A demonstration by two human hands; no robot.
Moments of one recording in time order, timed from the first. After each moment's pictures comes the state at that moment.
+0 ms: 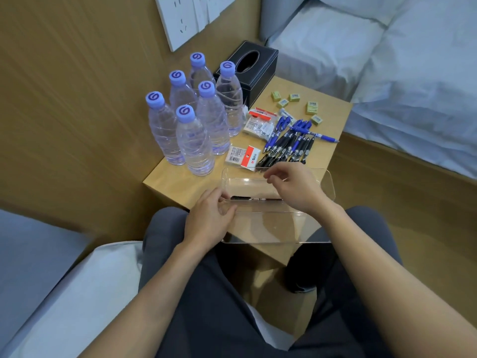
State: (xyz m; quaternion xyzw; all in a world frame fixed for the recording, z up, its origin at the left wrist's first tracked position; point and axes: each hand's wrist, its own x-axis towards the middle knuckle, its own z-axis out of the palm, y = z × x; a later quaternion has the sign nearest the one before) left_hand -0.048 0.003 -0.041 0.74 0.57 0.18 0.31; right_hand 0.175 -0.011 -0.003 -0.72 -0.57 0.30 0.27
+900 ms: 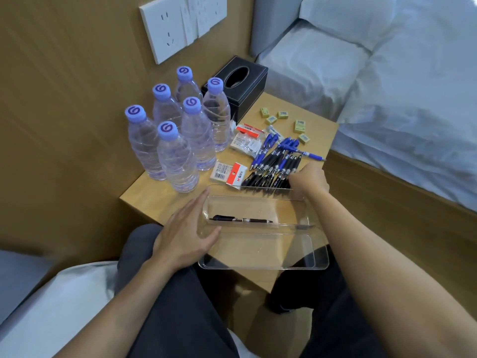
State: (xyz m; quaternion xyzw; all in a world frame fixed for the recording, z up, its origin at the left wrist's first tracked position) left_hand -0.063 0.026 -0.050 0.80 0.49 0.13 0.31; right_hand 0.252 0.052 -0.030 -0.89 -0.32 0.27 0.18
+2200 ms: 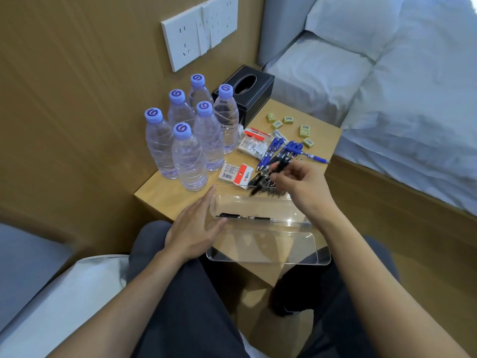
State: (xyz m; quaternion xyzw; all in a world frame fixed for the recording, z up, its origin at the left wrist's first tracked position) left_hand -0.063 0.025 -0.056 0.79 0.51 0.14 0.32; right_hand 0.184 -0.013 0.049 -0.65 -0.43 0.39 0.49
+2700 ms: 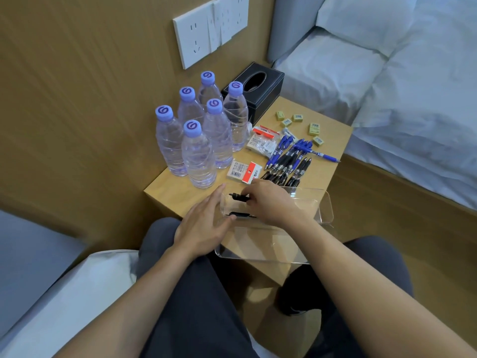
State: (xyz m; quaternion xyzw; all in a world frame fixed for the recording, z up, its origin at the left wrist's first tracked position) left_hand -0.062 0.024 -0.054 0.79 0.51 0.14 0.32; right_hand 0.138 0.026 -0.011 -0.66 -0.72 0.19 0.05
